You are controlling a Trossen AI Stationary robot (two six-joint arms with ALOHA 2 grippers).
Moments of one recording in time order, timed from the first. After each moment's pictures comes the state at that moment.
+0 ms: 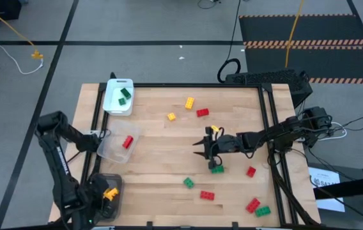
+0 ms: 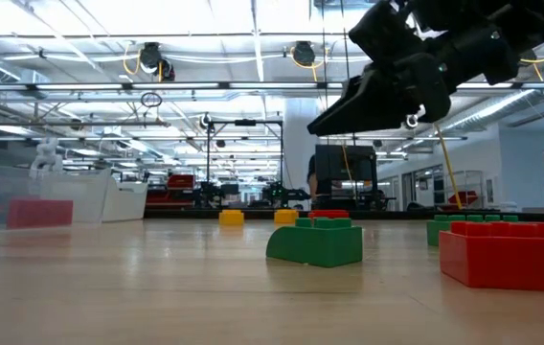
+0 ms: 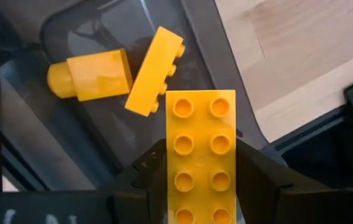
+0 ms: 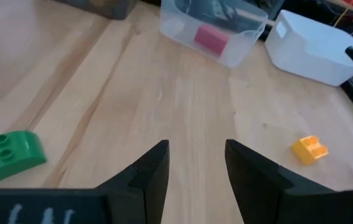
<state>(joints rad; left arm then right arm) -1.20 1.57 1.17 -1.05 -0.11 -2.31 0.16 1.50 0.58 0.48 0.18 -0.17</state>
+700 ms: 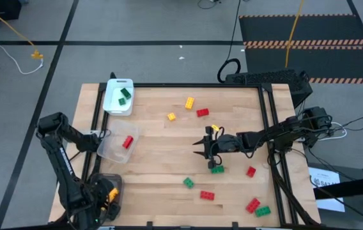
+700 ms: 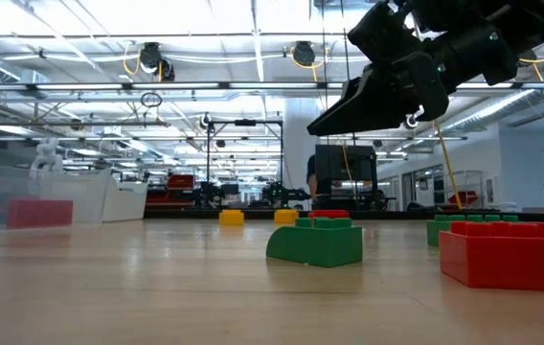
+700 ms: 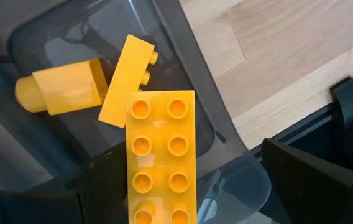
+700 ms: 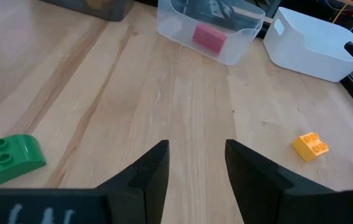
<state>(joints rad) -1.15 1.58 1.17 -1.01 -0.11 -2.22 0.16 1.50 0.58 0.47 0.18 -0.15</state>
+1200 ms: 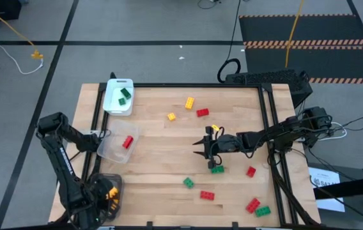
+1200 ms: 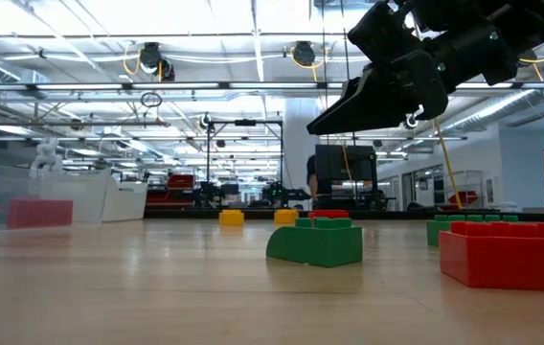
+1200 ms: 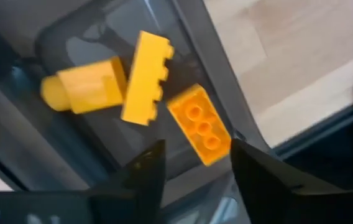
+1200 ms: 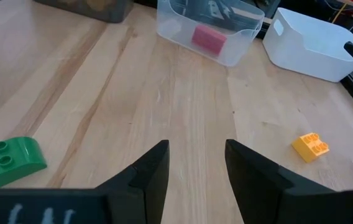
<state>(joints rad) -1.15 1.58 1.17 -1.06 -0.06 -2.20 0.16 1.50 0.58 0.48 0.18 -0.14</state>
